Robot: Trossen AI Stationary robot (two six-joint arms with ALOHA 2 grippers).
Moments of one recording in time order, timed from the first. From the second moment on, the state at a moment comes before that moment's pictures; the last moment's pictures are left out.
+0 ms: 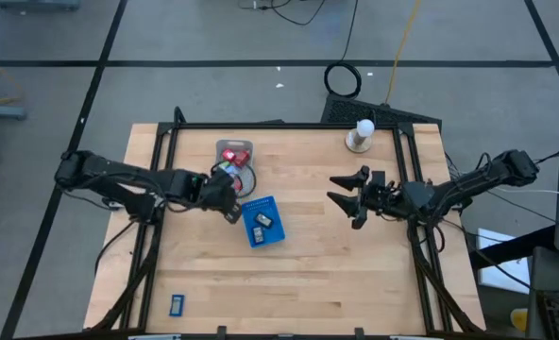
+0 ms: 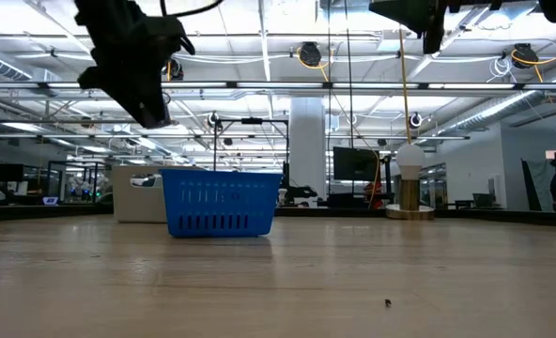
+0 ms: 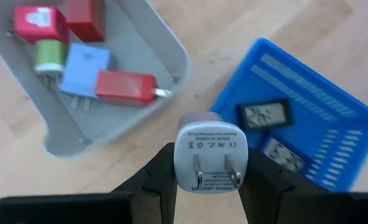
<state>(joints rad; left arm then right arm) -0.12 1.30 1.01 -0.88 -0.32 -0.95 0.30 0.95 0.49 0.65 0.55 0.33</state>
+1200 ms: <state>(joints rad) 0.40 1.47 1.01 -0.75 -0.29 -0.44 0.20 0.95 0.49 0.67 0.55 0.36</state>
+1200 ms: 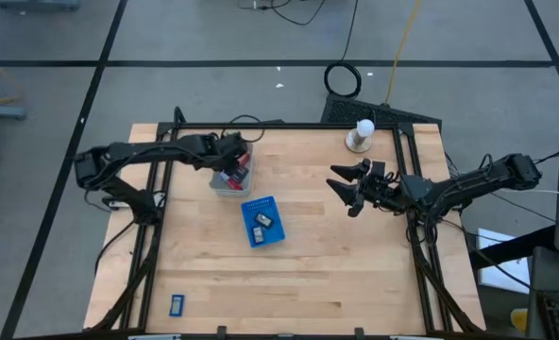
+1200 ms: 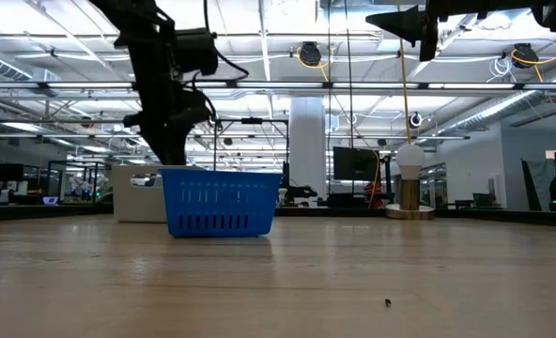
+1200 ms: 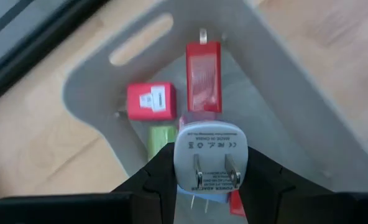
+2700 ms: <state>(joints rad) 0.28 1.07 1.01 -1.16 0.05 -0.89 0.20 0.95 0.49 0.68 0.54 0.37</state>
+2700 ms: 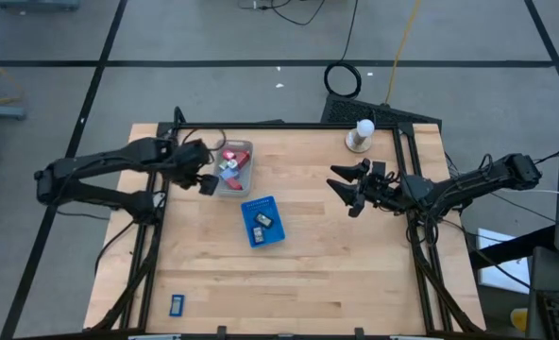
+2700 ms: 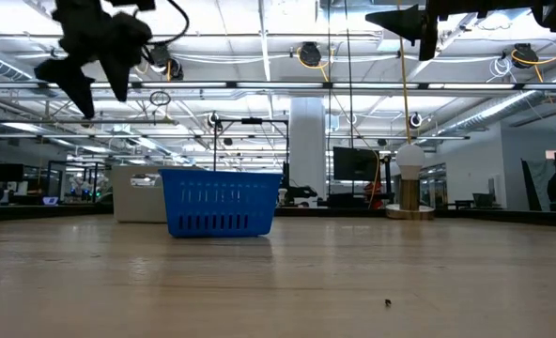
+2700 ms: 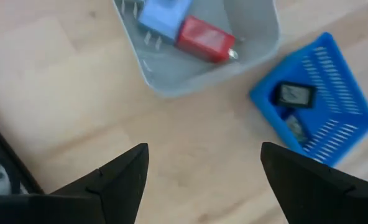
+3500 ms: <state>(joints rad) -0.36 0.99 1.05 -1.15 -0.09 -1.66 0.20 0.95 0.49 0.62 0.39 0.45</state>
